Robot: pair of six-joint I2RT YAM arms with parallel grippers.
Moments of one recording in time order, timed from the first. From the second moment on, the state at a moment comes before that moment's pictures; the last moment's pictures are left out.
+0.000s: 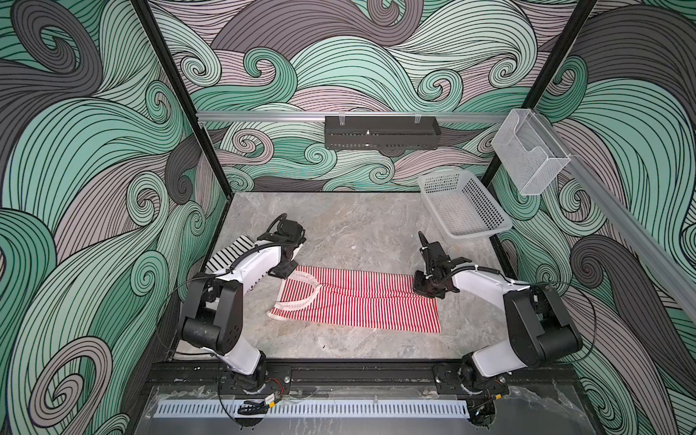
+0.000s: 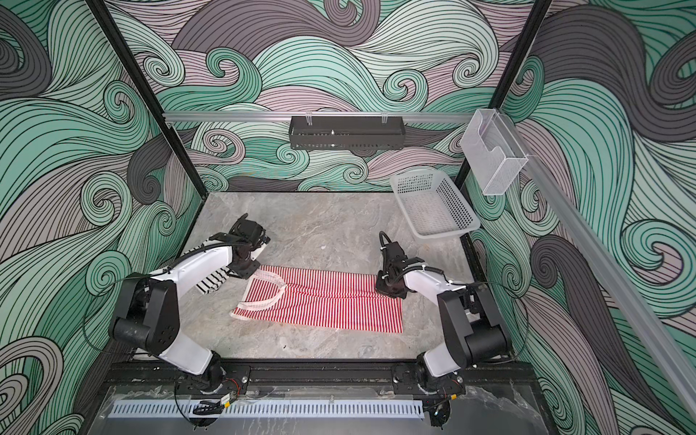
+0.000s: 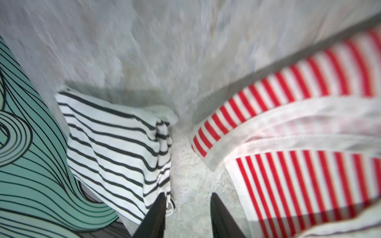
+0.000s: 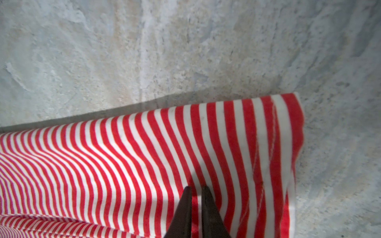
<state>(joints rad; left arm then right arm) -0.26 1.58 1.11 -0.82 -0.35 0.36 0.32 1.52 0.76 -0.56 -0.08 0.58</state>
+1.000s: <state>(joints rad) -0.27 1.79 1.09 -0.79 -0.22 0.36 0.31 1.56 0.78 -0.55 -0.08 0.58</state>
